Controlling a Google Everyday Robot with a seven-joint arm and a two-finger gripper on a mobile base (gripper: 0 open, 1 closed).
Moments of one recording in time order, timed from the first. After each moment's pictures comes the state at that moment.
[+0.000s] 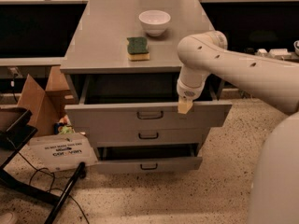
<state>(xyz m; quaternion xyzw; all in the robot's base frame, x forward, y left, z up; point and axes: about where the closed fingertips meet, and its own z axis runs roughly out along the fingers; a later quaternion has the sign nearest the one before) 0.635 -0.122 0.680 -0.64 0.76 -0.01 0.08</state>
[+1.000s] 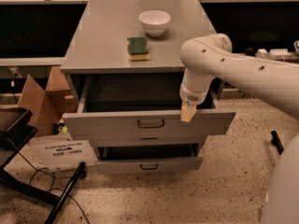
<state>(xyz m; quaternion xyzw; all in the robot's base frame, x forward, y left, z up) 0.604 -0.142 0.683 -0.62 0.78 -0.01 0.05</state>
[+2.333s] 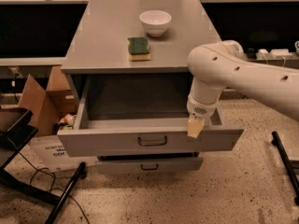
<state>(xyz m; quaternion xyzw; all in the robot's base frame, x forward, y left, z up) 0.536 -0.151 0.688 -0.57 0.82 0.01 0.01</state>
